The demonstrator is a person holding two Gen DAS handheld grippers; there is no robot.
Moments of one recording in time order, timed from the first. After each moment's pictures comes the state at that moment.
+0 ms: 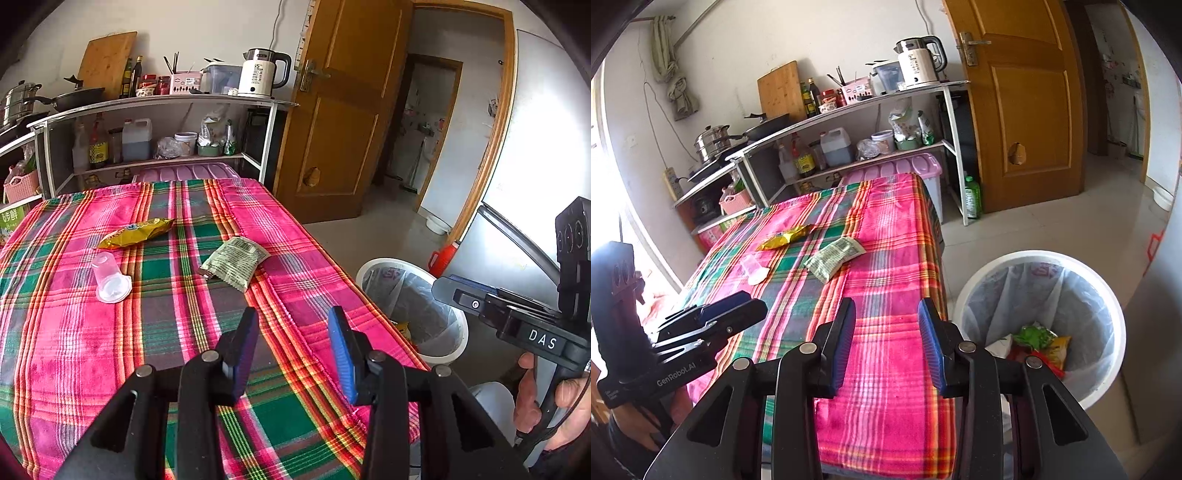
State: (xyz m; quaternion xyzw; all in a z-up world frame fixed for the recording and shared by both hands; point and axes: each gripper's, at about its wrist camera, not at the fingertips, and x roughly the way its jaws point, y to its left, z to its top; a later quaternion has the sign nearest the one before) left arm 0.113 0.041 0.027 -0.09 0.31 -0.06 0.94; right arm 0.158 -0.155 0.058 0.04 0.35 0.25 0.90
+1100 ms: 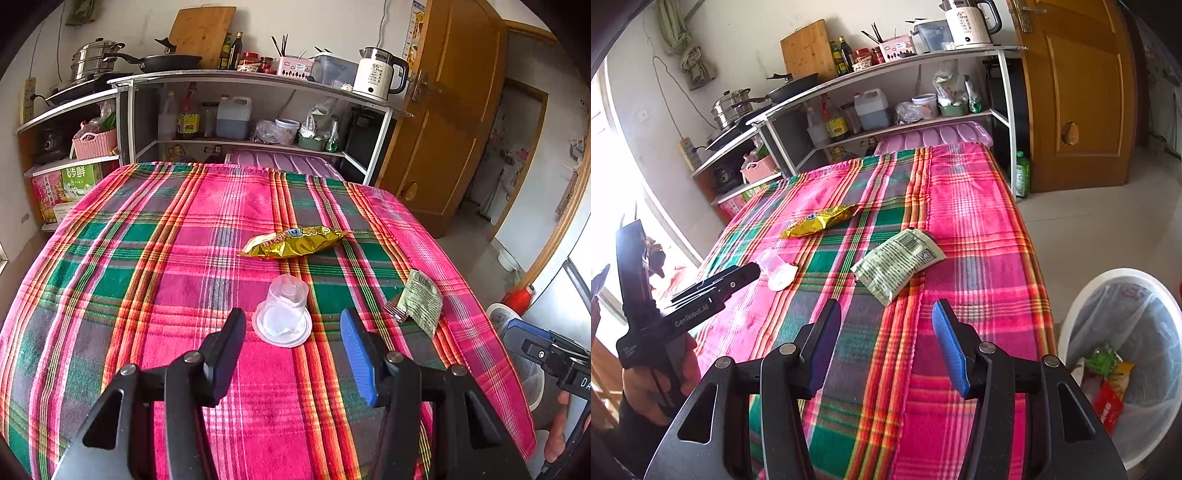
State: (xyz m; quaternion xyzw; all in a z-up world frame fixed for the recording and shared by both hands) left arm 0.159 0.188 -0.003 -0.14 0.33 0.09 0.93; right arm 0.225 -0.045 0.031 0.02 0.41 0.31 0.86
